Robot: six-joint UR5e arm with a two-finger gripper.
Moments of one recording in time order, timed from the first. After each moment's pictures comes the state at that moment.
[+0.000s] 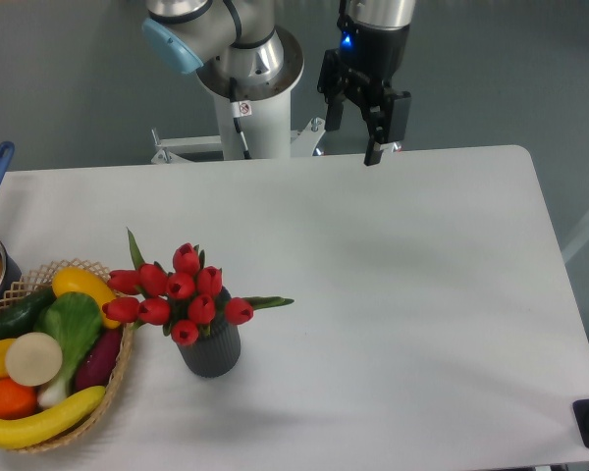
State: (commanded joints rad) arm 2.78 -1.40 -1.81 -1.30 1.19 1.80
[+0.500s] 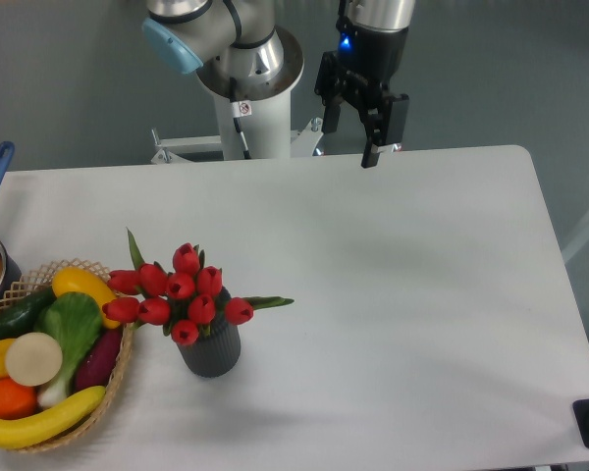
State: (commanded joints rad) arm 2.79 -1.39 -1.84 -1.29 1.16 1.68
